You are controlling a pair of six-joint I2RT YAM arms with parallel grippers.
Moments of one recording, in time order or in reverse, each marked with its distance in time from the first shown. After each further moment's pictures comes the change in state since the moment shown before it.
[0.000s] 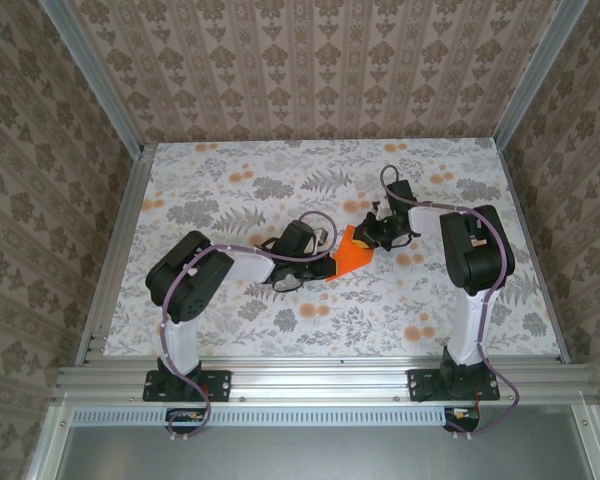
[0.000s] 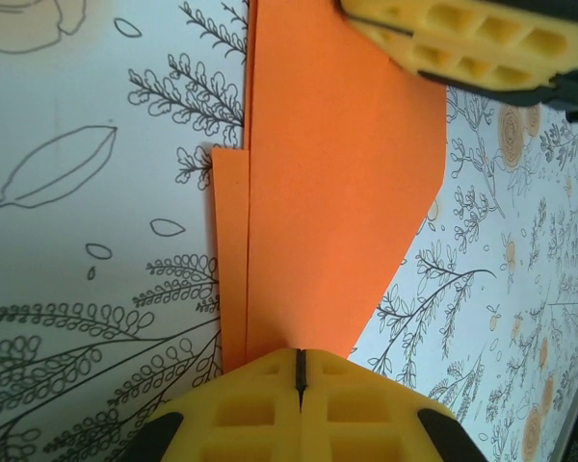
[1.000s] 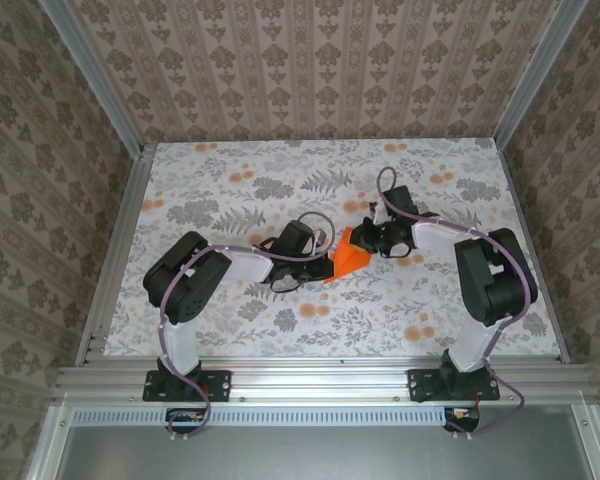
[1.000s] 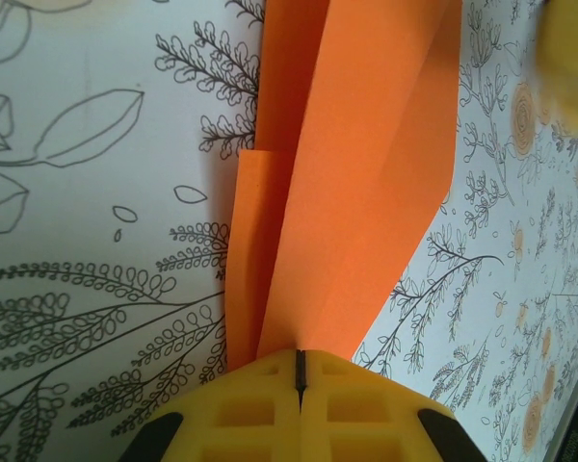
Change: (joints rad) left arm 0.005 -0.015 0.001 -0.043 0.009 0.000; right arm 0.112 -0.247 -0.190 0.070 0.090 0.009
